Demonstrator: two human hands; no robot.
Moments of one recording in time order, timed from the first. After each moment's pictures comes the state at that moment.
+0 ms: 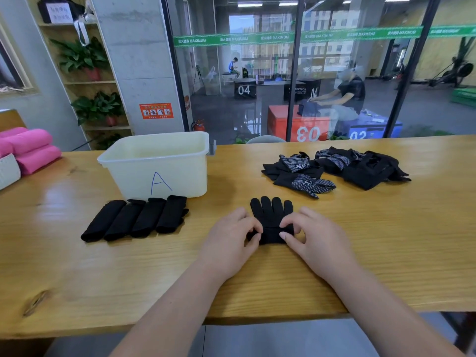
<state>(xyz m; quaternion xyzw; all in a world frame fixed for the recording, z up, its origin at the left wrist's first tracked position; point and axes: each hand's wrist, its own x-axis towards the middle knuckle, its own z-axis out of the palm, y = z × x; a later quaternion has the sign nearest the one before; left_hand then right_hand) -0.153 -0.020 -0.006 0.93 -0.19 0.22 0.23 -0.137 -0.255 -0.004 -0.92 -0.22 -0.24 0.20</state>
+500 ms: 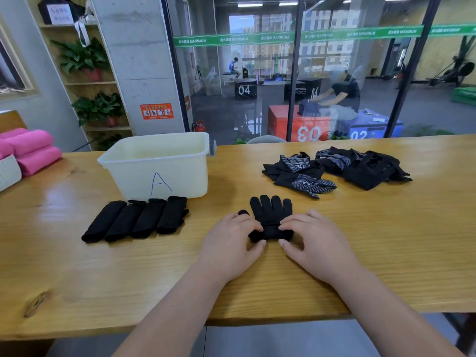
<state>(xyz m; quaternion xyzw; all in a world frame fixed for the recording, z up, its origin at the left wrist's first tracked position) -0.154 -0.022 -0.006 0.94 -0.17 0.22 0.18 -0.134 -0.256 -0.004 -0.94 -0.23 -0.21 0.14</state>
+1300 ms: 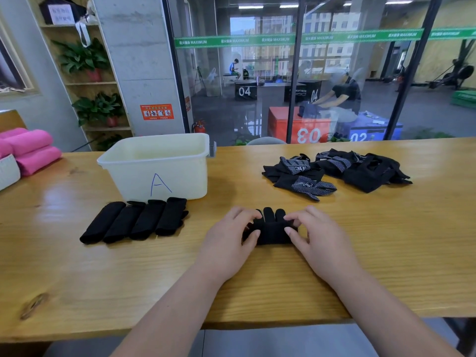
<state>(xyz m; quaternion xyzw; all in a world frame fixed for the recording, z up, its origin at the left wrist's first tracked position) -0.154 -0.019 -0.001 0.93 -0.15 0.19 0.29 -0.133 -0.256 -0.003 -0.92 -0.18 -0.24 0.24</state>
